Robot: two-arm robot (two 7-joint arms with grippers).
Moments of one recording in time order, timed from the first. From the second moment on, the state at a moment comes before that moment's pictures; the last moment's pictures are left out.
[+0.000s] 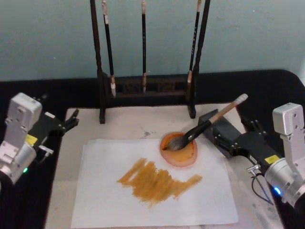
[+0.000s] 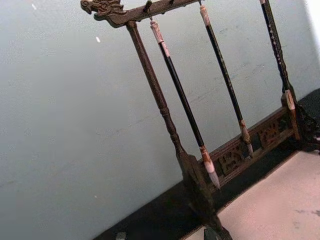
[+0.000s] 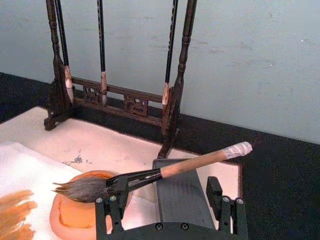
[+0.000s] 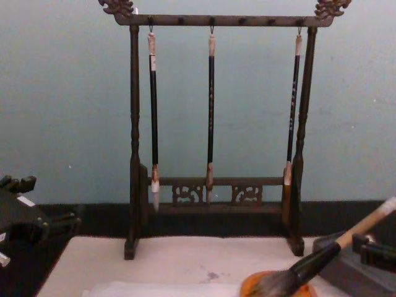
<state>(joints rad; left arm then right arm) -0.20 0.60 0.45 -1.41 -0.25 -0.12 0.03 0.07 0.68 -0.53 -1.65 0.54 -0.05 -0.09</state>
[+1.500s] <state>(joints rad) -0.20 0.60 0.45 -1.41 -0.25 -0.12 0.03 0.07 0.68 -0.53 -1.65 0.54 -0.05 -0.09</state>
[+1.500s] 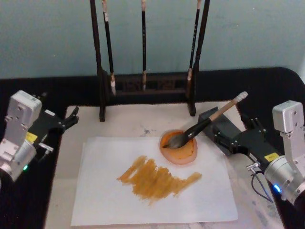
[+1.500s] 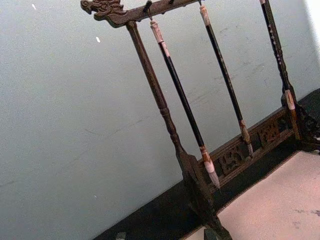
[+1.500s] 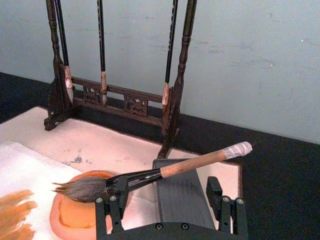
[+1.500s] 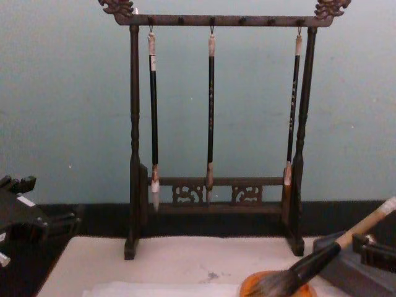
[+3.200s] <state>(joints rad) -0.20 0.60 0.45 -1.41 -0.25 -0.12 0.03 0.07 0.68 -0.53 -1.65 0.54 -0.05 -0.09</state>
